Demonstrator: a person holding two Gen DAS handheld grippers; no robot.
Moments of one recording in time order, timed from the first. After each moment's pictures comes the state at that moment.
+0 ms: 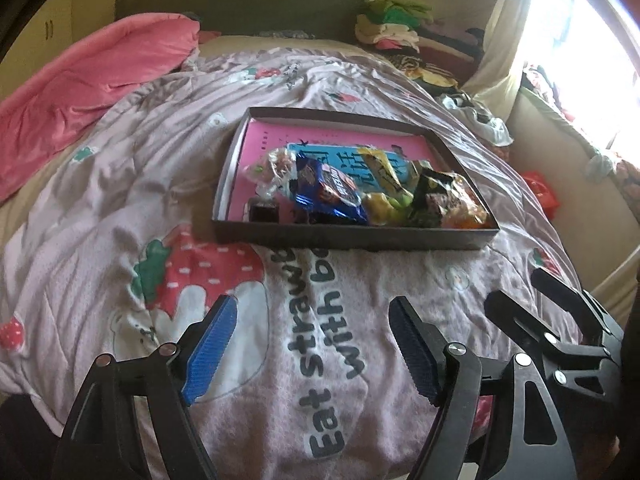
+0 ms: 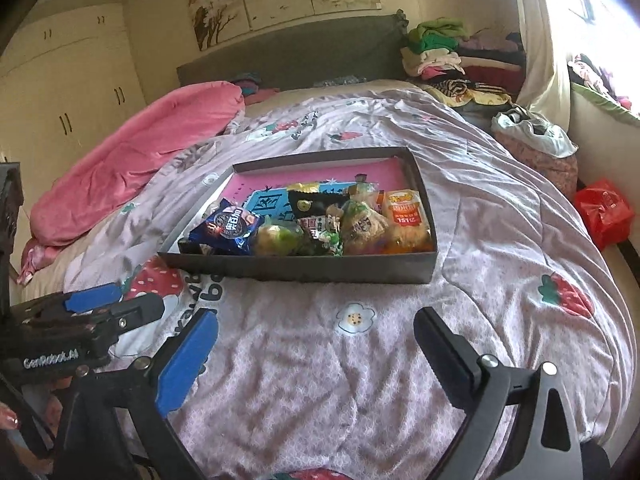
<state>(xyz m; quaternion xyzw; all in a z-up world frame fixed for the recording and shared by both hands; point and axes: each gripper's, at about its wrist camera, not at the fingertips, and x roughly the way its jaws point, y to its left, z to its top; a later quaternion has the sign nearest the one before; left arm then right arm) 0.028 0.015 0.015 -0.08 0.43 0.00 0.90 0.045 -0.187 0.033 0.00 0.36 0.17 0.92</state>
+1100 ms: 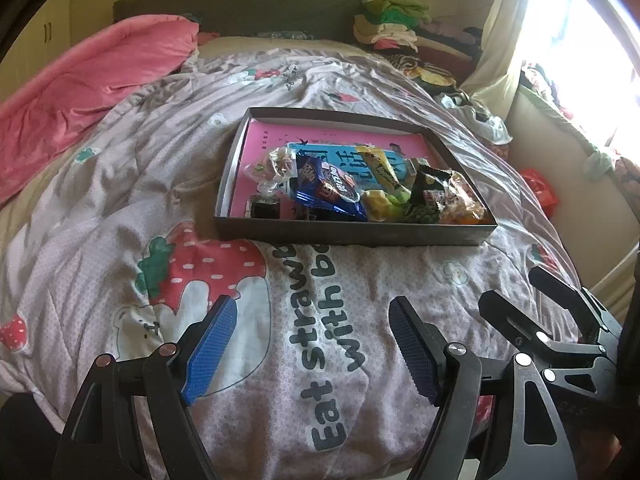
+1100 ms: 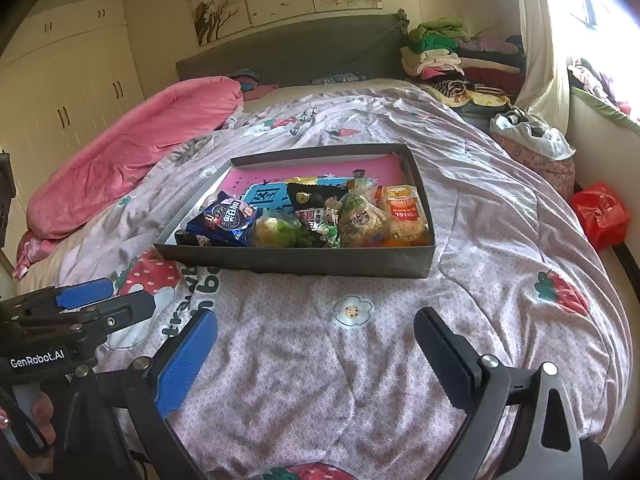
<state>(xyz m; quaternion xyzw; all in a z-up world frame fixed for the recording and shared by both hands) 0.022 0.015 0.019 -0.07 0.42 0.00 0.90 0.041 -0.186 0.030 -0.01 0.36 0.17 0.92</state>
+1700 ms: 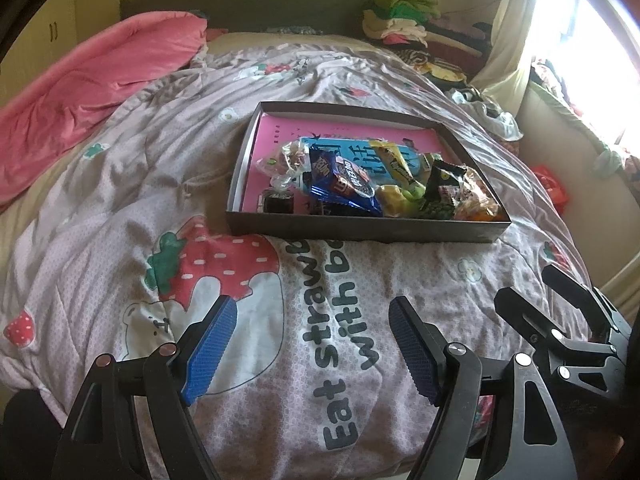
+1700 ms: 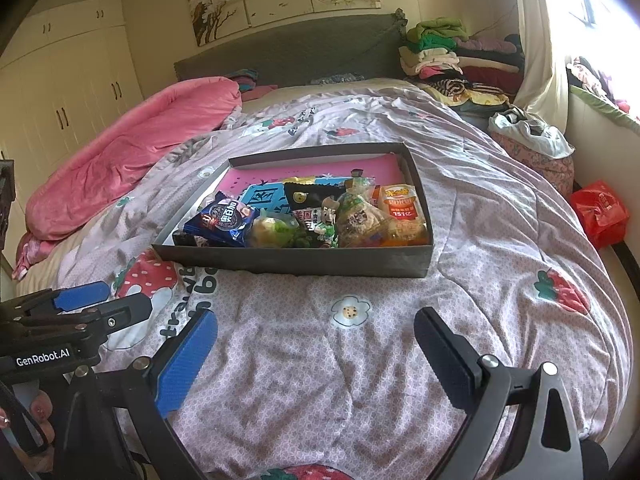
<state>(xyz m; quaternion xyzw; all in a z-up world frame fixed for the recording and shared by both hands) 0.026 0.019 0.014 -0.07 0.43 0.02 0.90 0.040 -0.188 0.030 -0.01 0.36 0.17 0.92</state>
